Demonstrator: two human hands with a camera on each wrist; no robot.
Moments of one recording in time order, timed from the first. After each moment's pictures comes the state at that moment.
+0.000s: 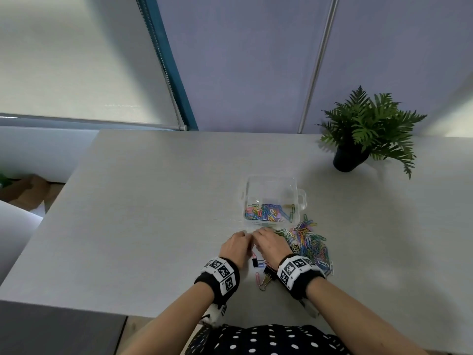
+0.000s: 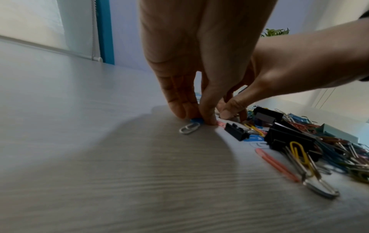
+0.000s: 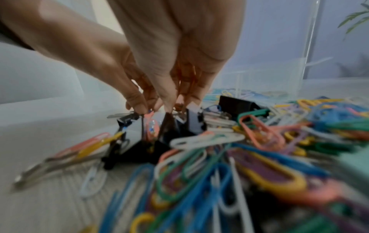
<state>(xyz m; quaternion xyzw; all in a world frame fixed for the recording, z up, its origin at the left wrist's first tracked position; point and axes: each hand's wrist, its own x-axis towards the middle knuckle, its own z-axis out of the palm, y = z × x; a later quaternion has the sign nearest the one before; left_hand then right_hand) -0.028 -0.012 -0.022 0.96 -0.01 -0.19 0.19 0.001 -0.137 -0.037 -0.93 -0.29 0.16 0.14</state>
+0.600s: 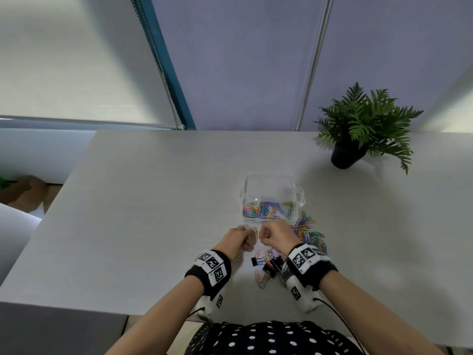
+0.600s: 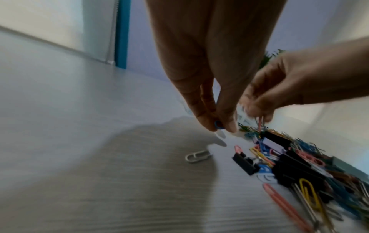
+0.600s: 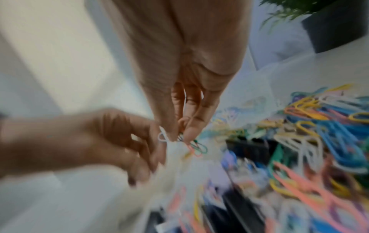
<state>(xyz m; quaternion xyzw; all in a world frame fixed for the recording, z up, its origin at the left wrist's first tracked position) -0.016 0.001 -0.016 0.92 -0.08 -0.23 0.30 0.017 -0.155 -0.002 -0.91 -0.16 0.25 0.30</state>
